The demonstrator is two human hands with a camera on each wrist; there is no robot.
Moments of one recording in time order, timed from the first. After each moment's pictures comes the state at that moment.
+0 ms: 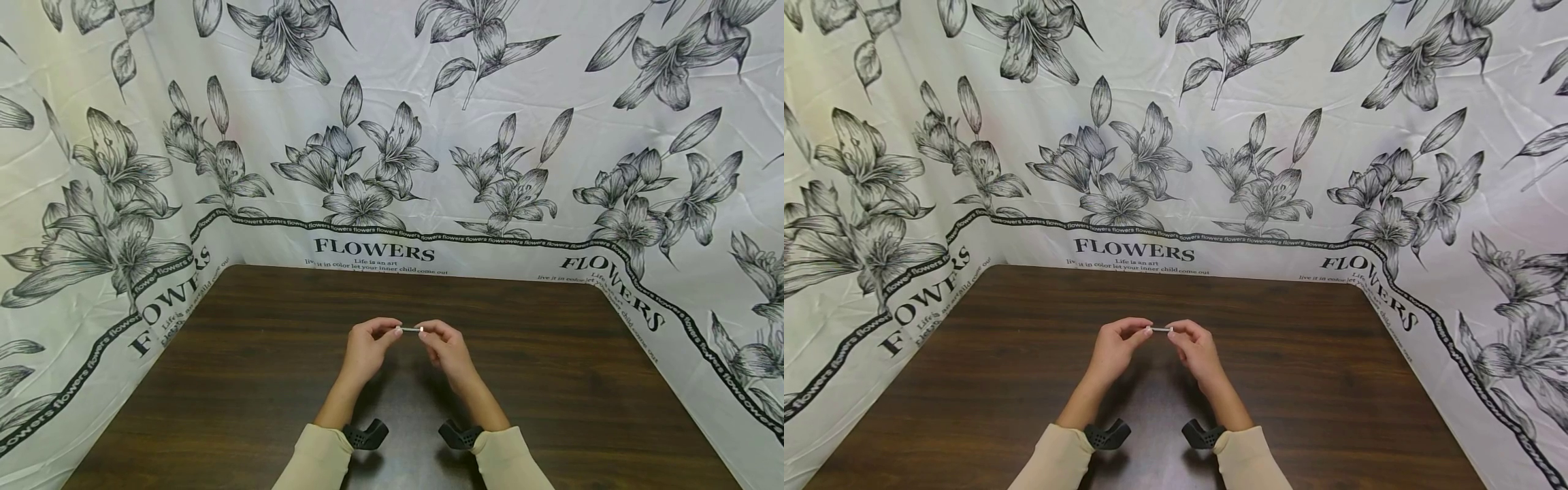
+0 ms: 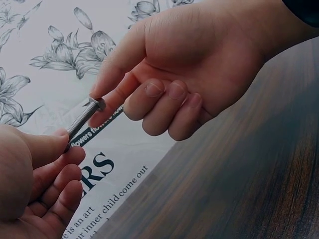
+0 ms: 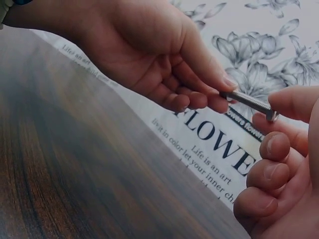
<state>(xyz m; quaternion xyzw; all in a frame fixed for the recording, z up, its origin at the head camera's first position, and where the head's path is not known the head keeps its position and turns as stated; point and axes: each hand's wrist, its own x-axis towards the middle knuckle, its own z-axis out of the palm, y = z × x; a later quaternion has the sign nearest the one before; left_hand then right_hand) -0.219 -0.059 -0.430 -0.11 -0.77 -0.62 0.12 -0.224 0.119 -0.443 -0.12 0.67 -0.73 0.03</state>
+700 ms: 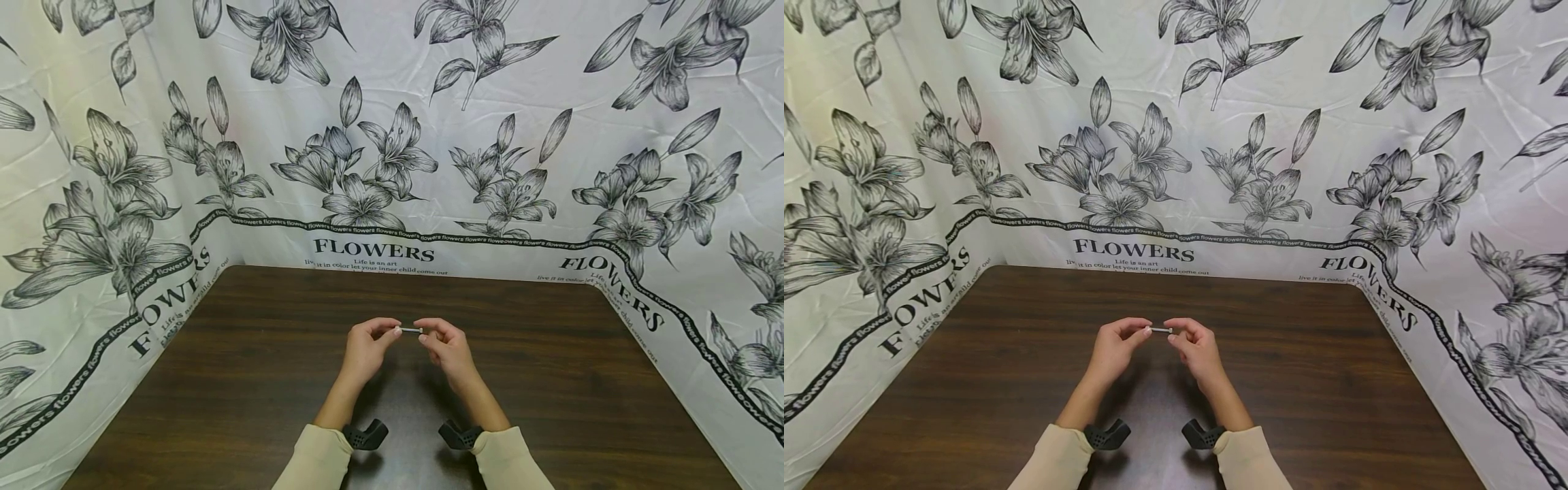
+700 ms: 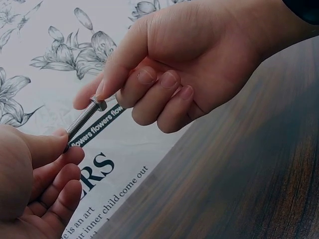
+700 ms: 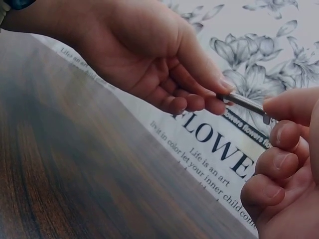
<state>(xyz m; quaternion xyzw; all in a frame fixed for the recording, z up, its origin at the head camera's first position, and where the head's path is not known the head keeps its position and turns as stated) -0.215 -0.058 -0.423 -0.10 -0.77 -0.62 0.13 -0.224 0.121 -0.444 -0.18 0.65 -0.73 0.00</state>
